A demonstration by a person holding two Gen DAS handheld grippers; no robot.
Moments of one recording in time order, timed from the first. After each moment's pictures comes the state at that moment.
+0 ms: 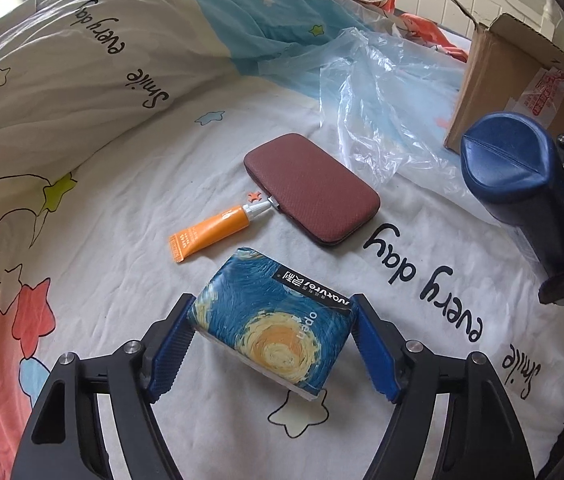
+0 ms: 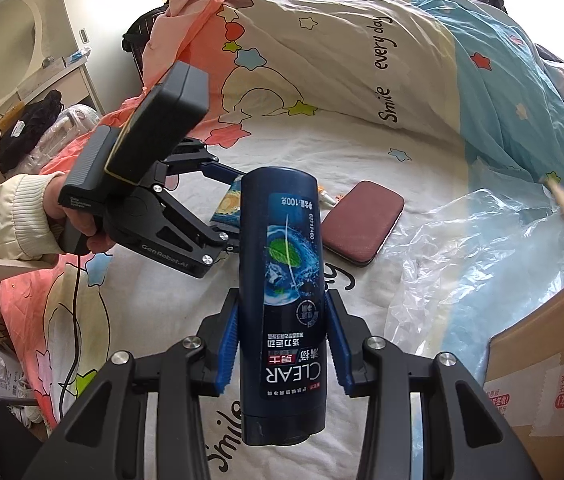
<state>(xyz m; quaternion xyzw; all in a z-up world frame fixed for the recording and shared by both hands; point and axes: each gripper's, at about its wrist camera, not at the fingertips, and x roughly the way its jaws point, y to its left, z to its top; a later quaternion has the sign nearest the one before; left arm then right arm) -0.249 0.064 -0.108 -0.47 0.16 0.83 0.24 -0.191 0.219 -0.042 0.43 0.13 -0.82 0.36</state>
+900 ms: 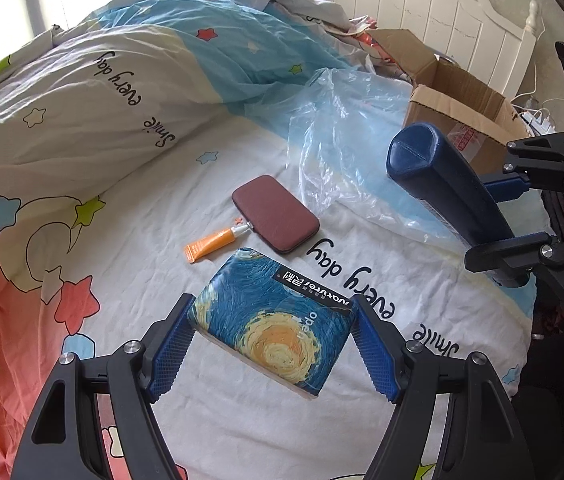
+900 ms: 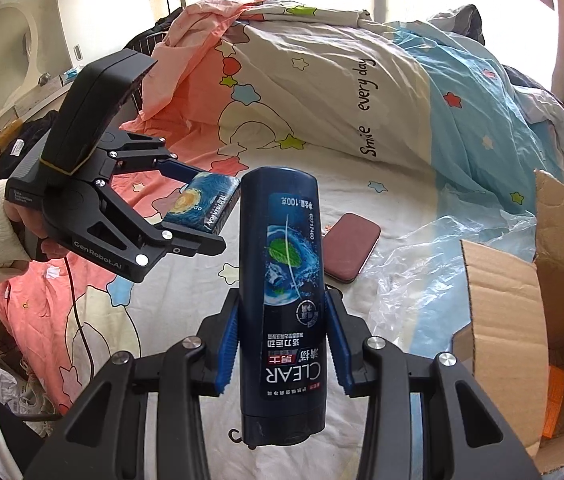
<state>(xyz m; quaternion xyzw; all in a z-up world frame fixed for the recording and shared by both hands) -0.201 0.065 -0.012 -0.46 0.15 0.84 0.26 -0.160 0.226 0.021 0.40 0.12 -0.84 0.33</state>
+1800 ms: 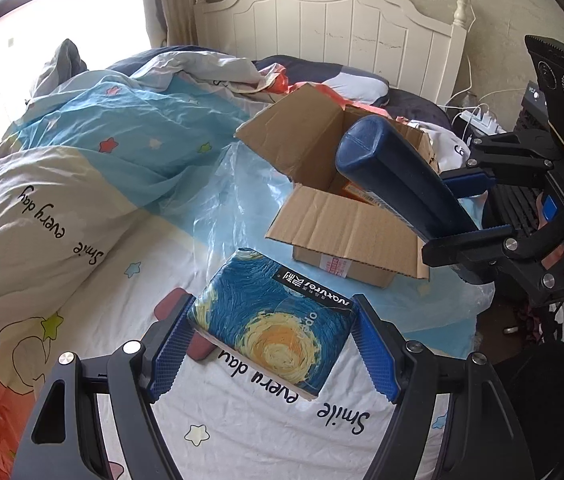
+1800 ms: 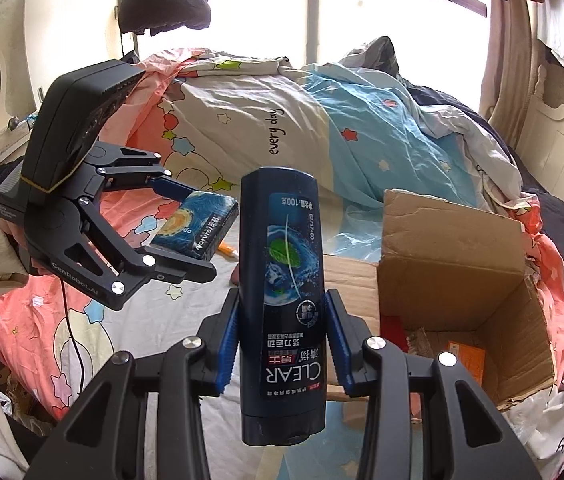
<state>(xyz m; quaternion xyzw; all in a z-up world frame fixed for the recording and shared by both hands) -0.197 0.181 0.071 -0.39 0.18 0.83 0.36 -0.143 0.326 0.091 0.36 0.10 -0.90 0.24</state>
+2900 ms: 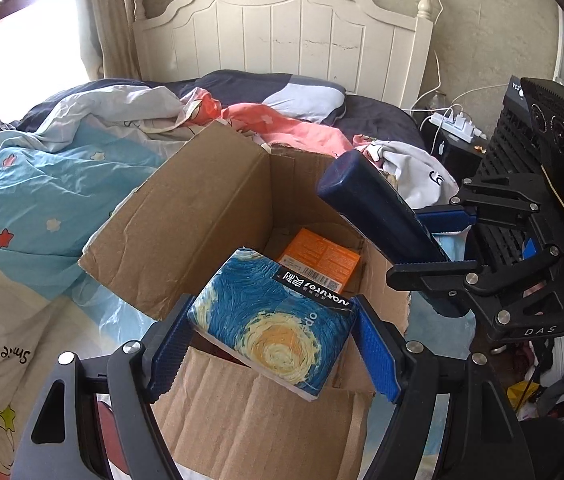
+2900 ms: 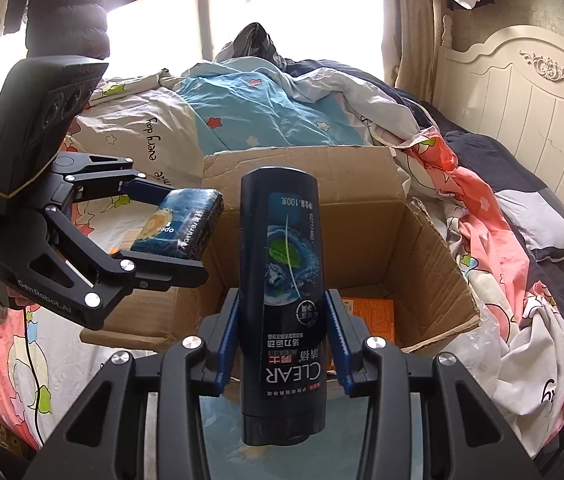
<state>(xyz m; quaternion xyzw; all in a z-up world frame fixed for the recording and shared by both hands) -0.232 0.347 0.059 -0.37 0.19 0.80 0.43 -0.162 0.463 0.062 0.37 0.03 -0.92 0.12</state>
